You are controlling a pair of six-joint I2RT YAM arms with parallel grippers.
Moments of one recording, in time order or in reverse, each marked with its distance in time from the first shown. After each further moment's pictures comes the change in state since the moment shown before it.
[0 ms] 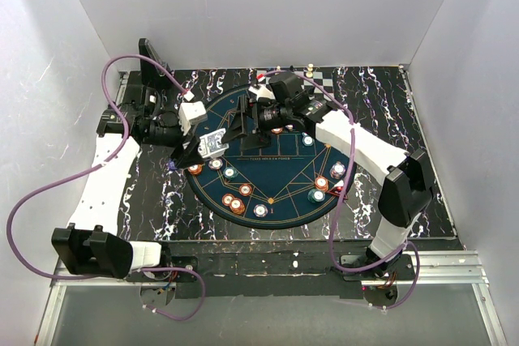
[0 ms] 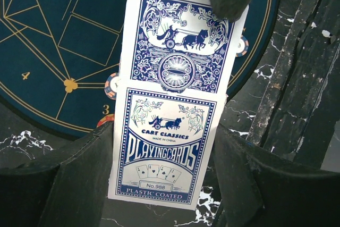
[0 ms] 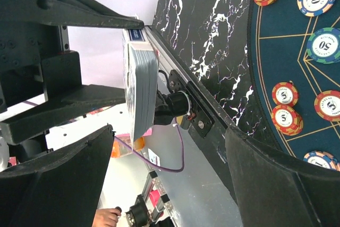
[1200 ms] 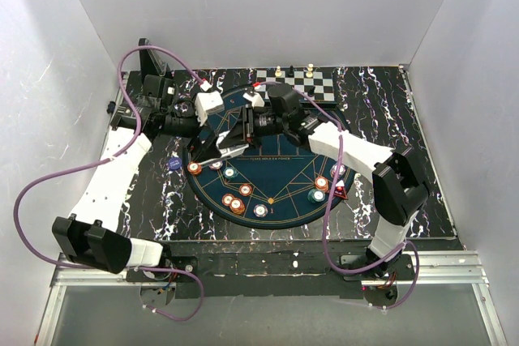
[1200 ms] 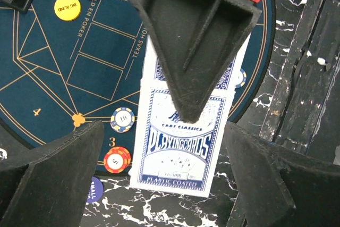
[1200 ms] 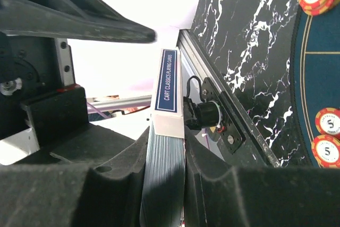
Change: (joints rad) left arm -0.158 0.057 0.082 0.114 -0.046 -0.168; right arm 0.021 0.037 -0.167 0.438 -0.088 0.234
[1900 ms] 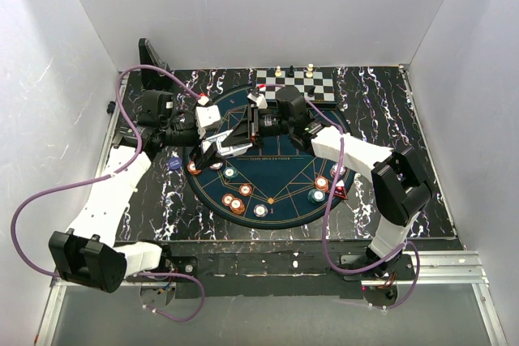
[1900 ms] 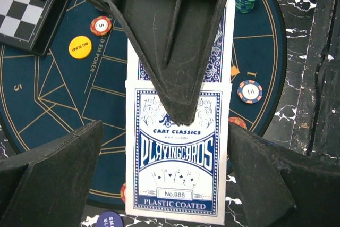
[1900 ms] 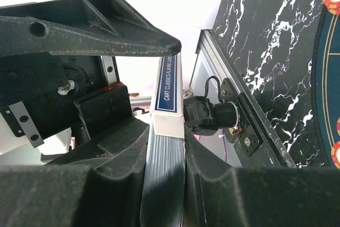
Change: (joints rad) left arm 0.003 -0.136 -0.256 0.288 0.089 0.053; right arm -0.032 -0.018 -0.132 0.225 -0.065 0.143
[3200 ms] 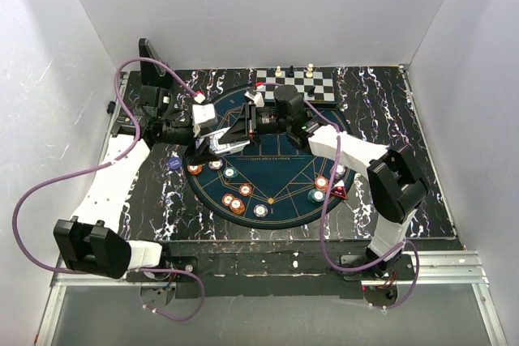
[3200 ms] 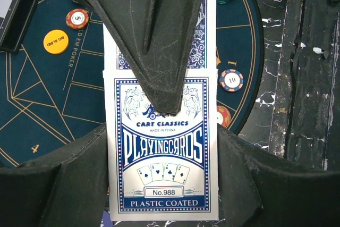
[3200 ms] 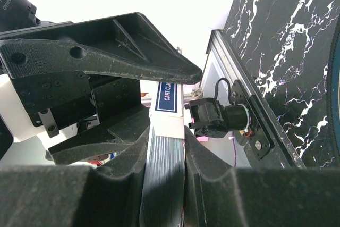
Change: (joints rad) left arm 0.061 0.092 0.095 -0.187 0.109 0.138; right arm 0.008 0.031 0.029 0.066 -0.024 0.071
